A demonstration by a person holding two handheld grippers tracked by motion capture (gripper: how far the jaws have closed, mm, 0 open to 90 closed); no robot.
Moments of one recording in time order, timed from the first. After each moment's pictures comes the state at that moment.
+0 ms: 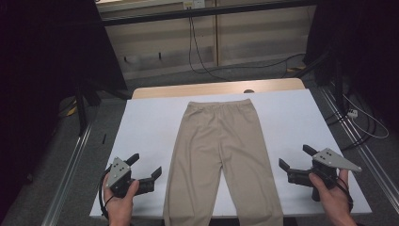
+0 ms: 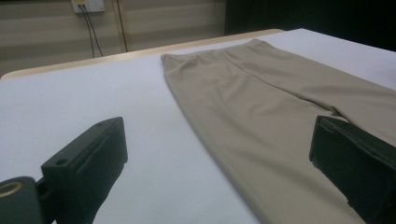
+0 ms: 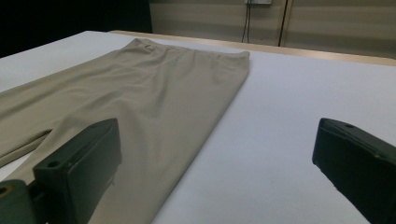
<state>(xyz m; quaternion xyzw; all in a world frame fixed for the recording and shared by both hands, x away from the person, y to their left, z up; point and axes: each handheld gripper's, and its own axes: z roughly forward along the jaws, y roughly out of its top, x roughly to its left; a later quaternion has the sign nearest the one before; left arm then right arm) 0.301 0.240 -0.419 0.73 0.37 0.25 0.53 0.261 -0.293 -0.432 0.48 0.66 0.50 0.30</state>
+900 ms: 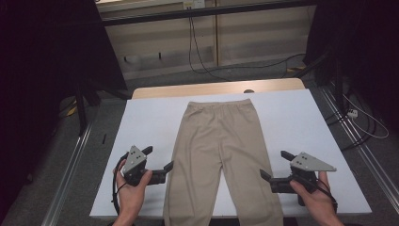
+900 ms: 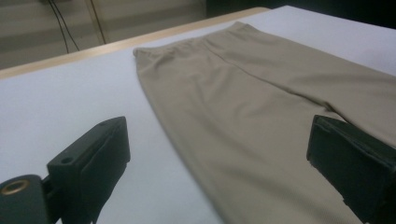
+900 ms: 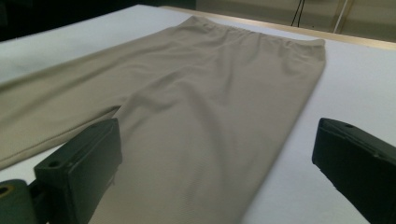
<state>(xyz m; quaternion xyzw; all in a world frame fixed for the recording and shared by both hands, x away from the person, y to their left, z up) 0.332 0.208 -0.411 0.76 0.34 0.22 0.50 0.260 -0.244 -0.435 0.42 0.72 0.49 0.25</state>
